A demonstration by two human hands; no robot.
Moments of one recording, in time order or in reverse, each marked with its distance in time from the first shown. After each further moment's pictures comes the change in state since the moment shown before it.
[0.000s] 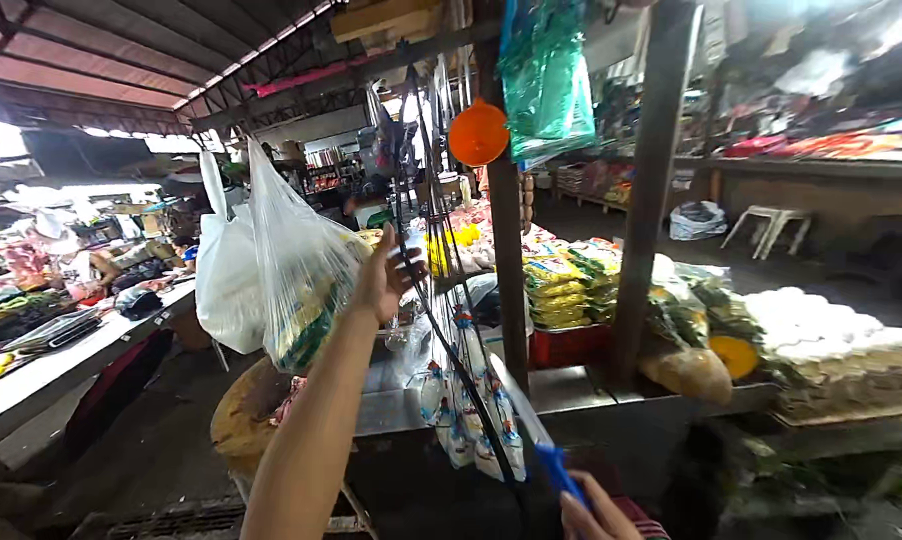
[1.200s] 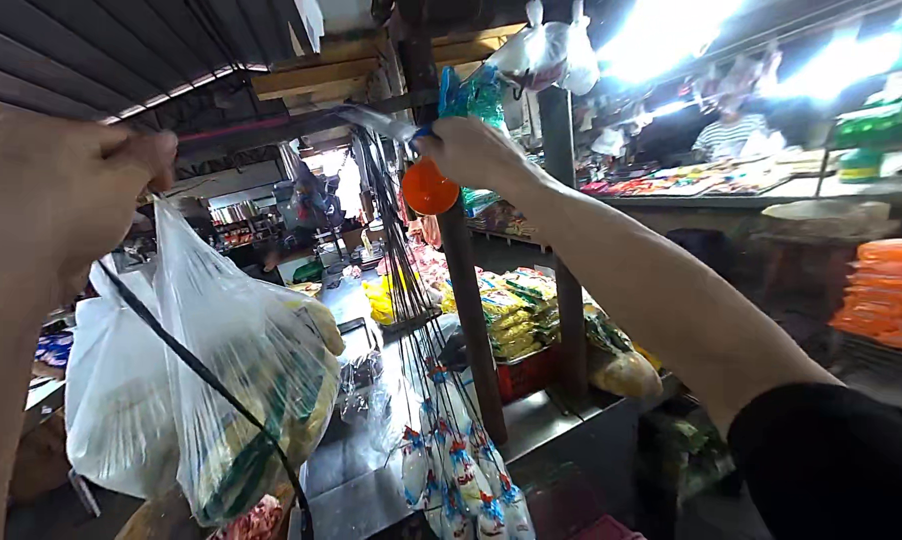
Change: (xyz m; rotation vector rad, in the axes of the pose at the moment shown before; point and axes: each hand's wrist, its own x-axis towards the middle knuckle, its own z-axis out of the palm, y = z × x) left_hand 0.051 0.245 -0.126 1.313 0.306 0.819; right_hand 0.272 -0.475 -0.051 -1.081 0.660 -0.592
